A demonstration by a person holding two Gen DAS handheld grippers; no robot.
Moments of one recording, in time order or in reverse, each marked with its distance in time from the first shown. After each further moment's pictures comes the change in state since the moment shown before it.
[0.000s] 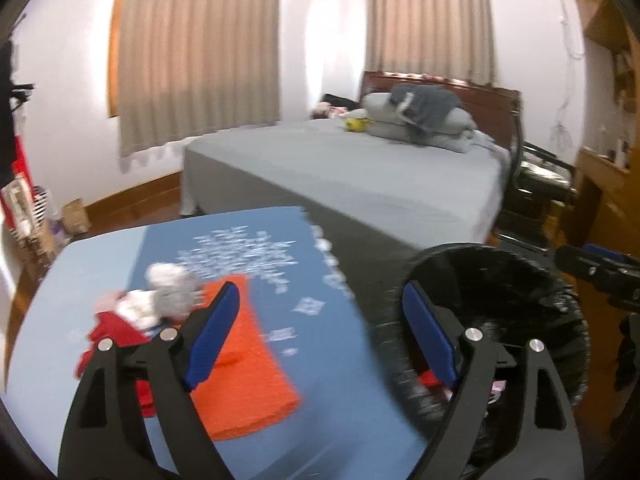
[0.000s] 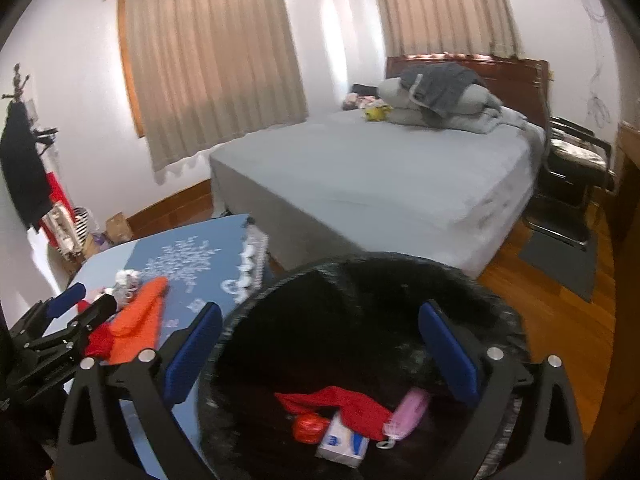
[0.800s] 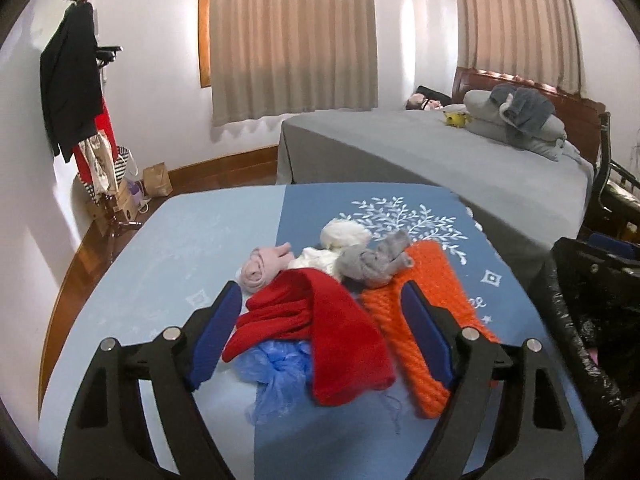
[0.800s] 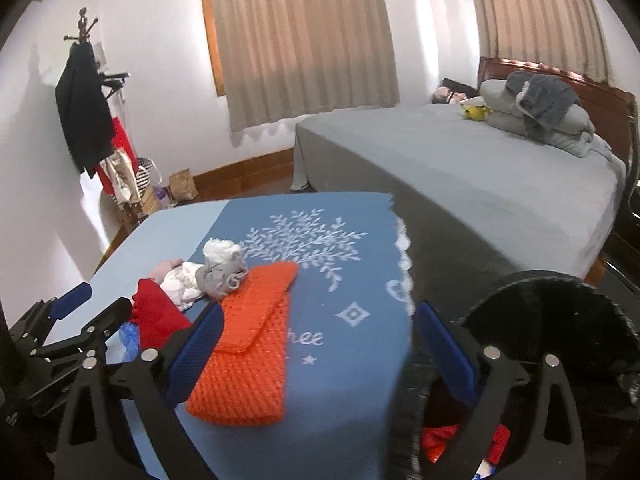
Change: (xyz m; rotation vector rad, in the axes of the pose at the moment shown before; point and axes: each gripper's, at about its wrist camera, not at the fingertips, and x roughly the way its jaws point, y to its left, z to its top) left arm -0.012 0.145 -0.031 -0.119 0.051 0.275; right arm 0.082 0.175 -0.014 -0.177 0.070 0.210
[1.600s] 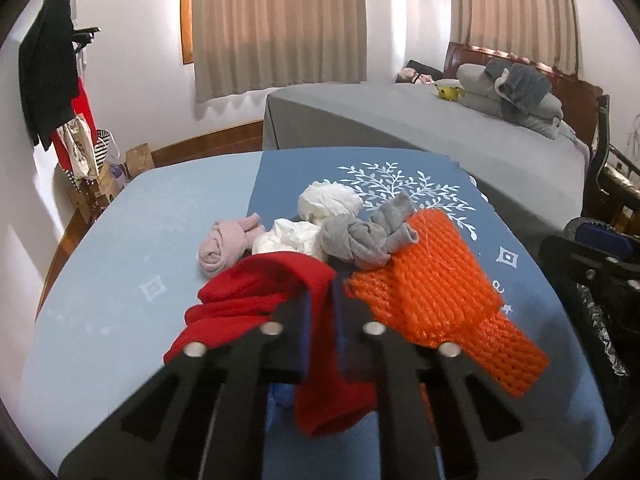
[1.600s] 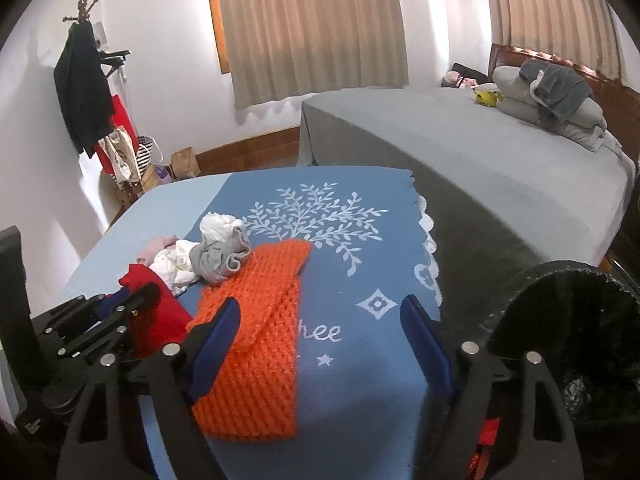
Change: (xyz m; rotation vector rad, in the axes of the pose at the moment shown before) left arm 0.052 -0.012 -0.012 0.014 0.086 -0.042; right arm 0.039 0.010 -0.007 -0.022 0.075 0.013
